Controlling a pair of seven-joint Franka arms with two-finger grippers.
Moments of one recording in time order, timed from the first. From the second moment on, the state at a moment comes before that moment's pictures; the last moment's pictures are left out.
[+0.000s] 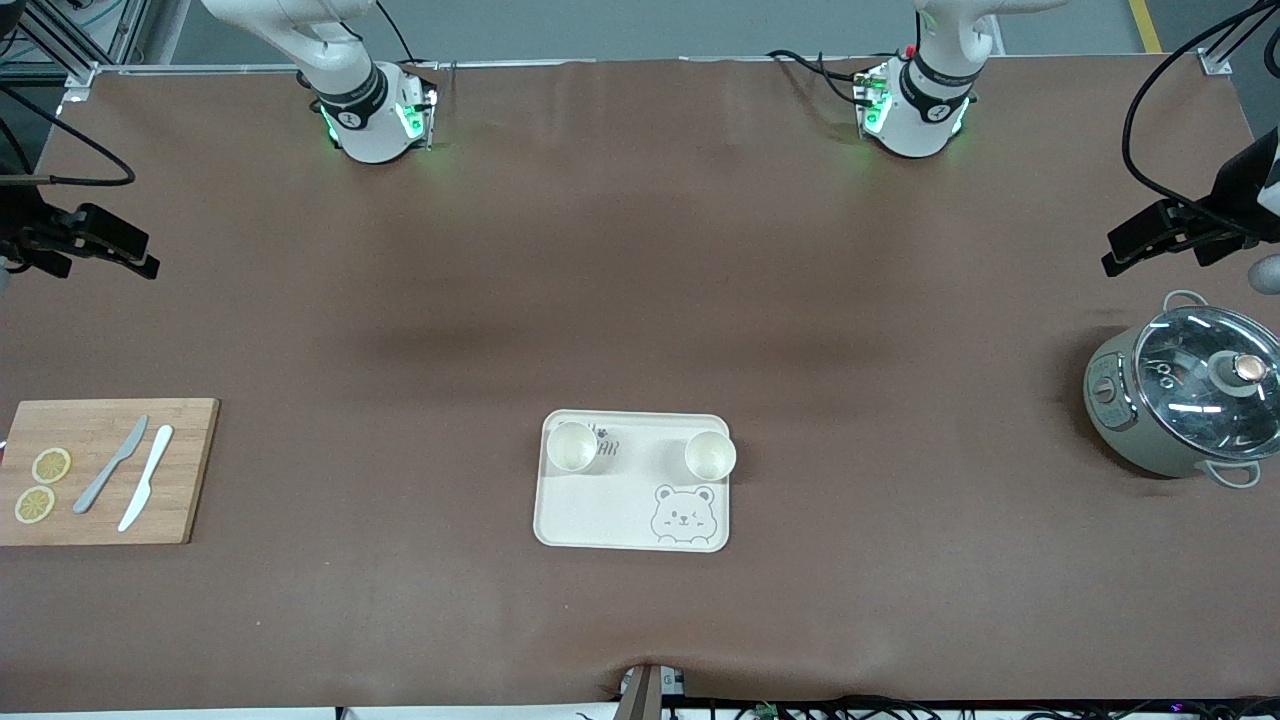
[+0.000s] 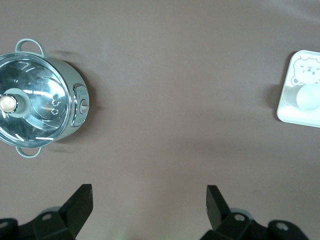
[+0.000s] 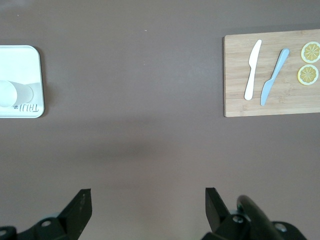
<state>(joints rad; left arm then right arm) 0.03 0.05 -0.08 -1.43 0.00 1.47 -0.16 0.07 0.01 -0.10 -1.53 0.03 1.52 0.01</state>
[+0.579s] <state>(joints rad) 0.03 0.06 -0.09 -1.43 0.00 1.43 -0.16 0.07 0.01 -0.10 -1.53 0.03 1.52 0.01</state>
